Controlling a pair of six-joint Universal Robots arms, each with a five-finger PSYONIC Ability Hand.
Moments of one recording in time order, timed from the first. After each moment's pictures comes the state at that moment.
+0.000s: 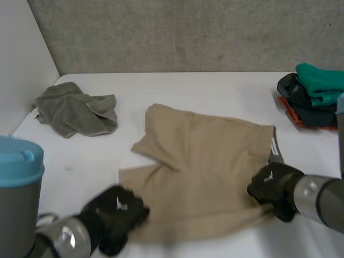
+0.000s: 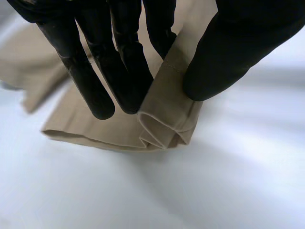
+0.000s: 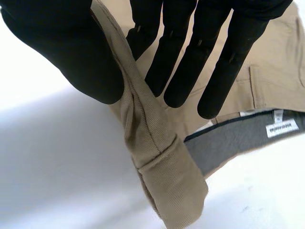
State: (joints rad) left arm 4.07 -1.64 -1.81 2.70 -1.46 3.68; right arm 1.91 -1.36 1.67 0.56 1.44 2.22; left_hand 1.14 1.20 1.19 1.20 1.01; right_hand 1.13 1.18 1.19 1.20 0.99
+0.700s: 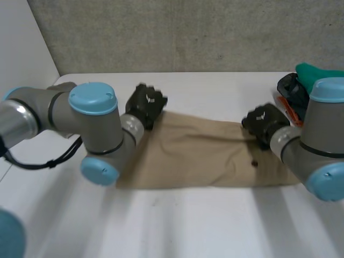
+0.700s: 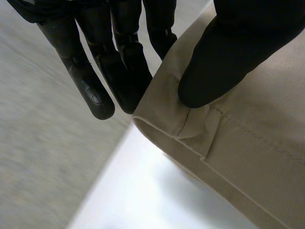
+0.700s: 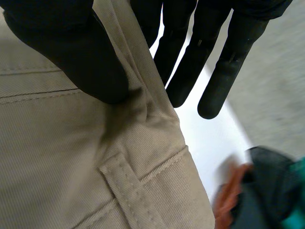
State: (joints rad) left arm 4.14 -2.37 -1.00 3.30 -1.54 3.77; right arm 1.91 -1.05 1.38 0.00 1.49 2.39; left_hand 1.14 1.20 1.19 1.20 1.01; right_hand 1.13 1.18 1.19 1.20 1.01
